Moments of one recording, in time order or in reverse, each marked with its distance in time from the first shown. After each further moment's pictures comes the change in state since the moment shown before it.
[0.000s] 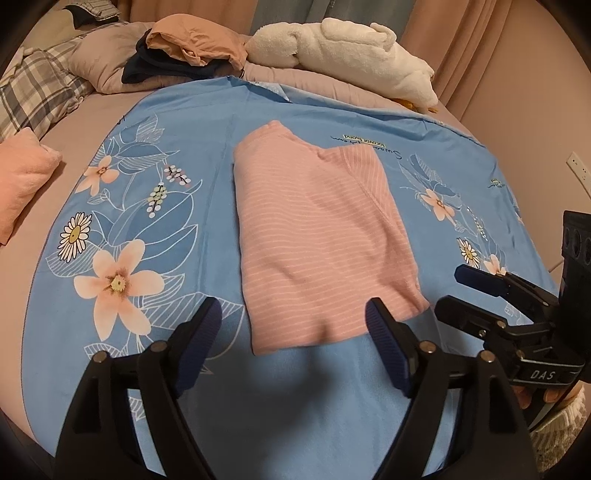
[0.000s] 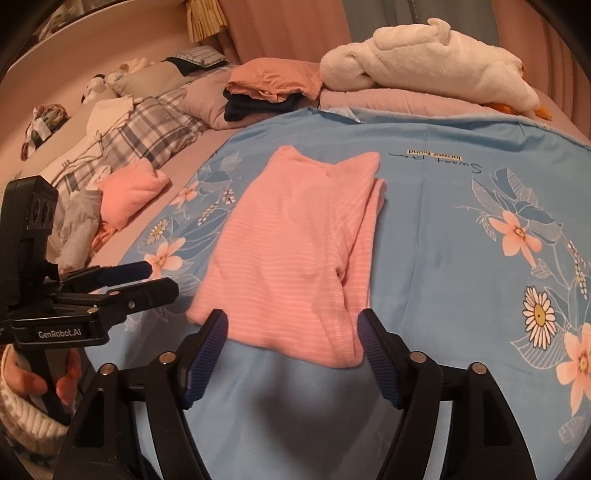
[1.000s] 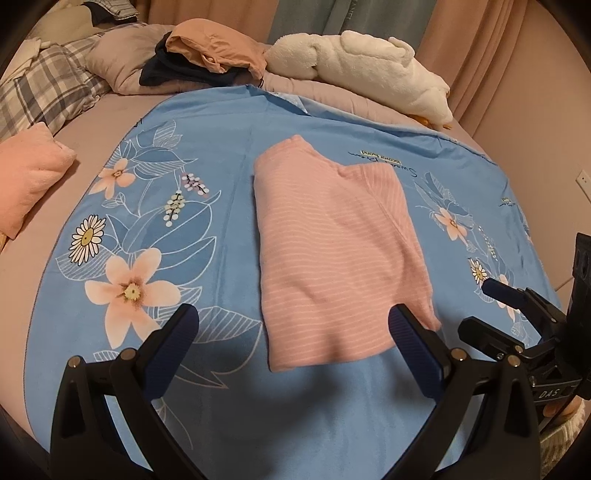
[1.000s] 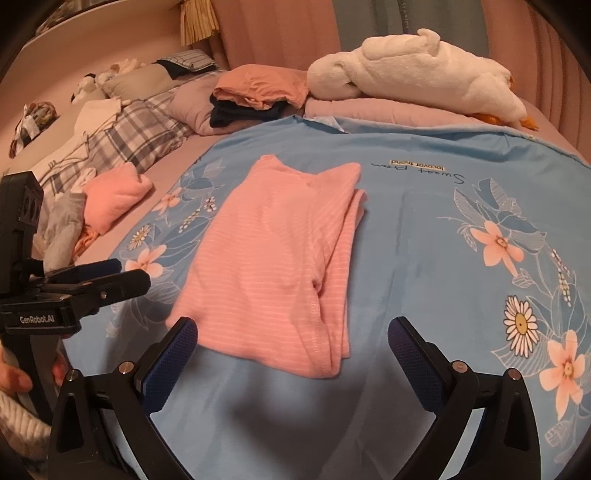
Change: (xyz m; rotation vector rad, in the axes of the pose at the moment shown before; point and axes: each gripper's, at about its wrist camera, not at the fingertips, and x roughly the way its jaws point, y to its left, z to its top) left arm -0.002 0.013 0.008 -0.046 -0.047 0.032; right arm -0.003 -0.005 0.003 -0.016 -0.031 -0.069
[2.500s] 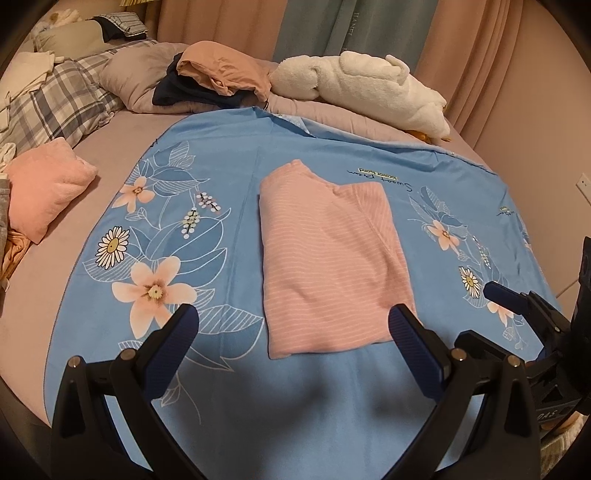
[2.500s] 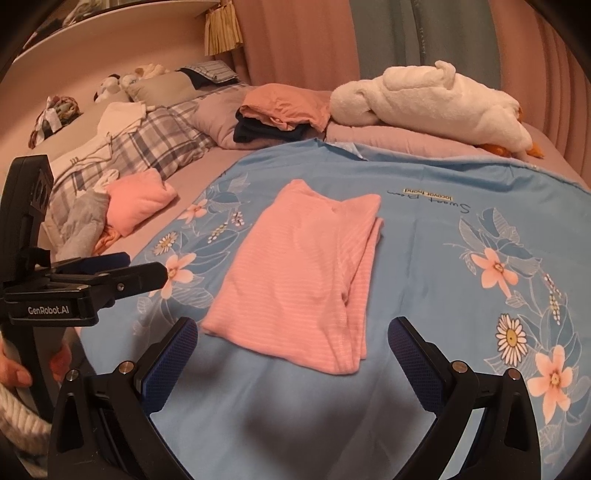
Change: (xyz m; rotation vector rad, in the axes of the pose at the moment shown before) left arm -0.042 -0.016 -0.004 0.000 -0.053 0.041; right arm -0.032 0.023 0.001 -0.061 -0.064 0.021
